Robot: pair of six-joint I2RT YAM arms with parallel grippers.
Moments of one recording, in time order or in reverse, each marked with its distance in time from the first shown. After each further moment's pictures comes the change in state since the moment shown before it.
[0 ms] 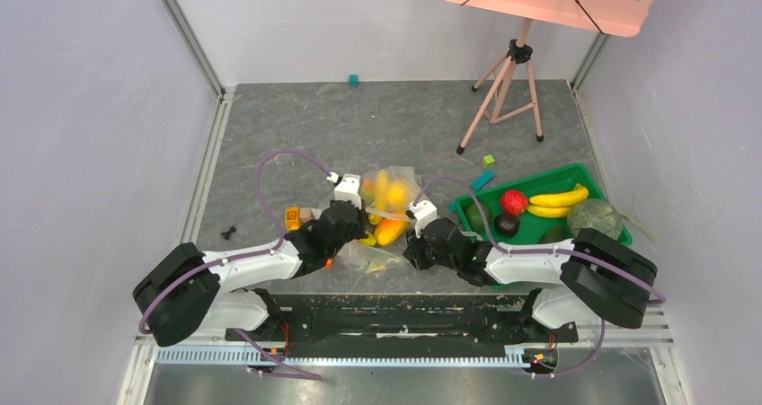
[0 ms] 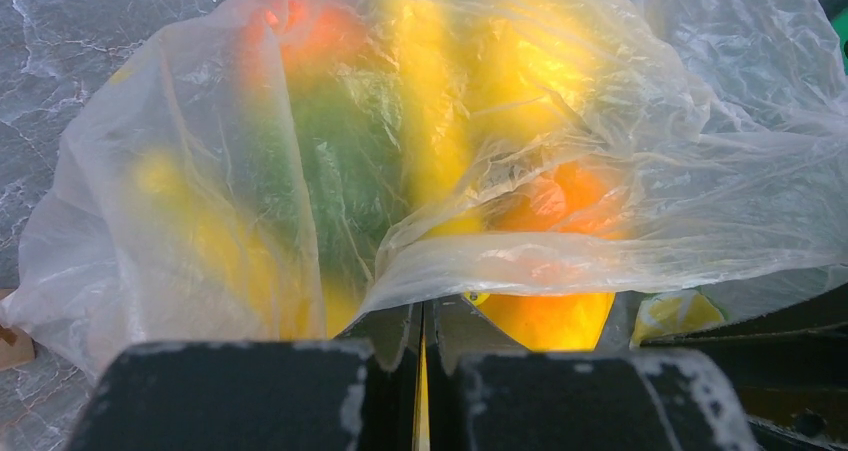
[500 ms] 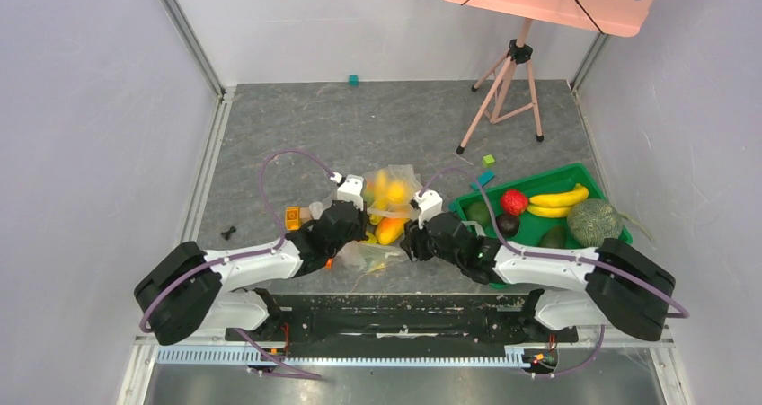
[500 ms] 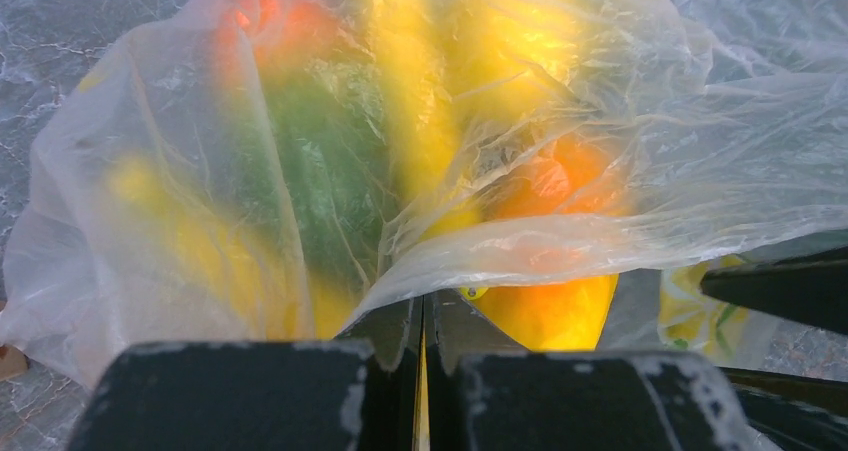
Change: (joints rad) left arm 0.000 0.008 0.000 0.002 0.030 0.035; right arm 0.001 -0.089 0.030 -0.067 0.075 0.007
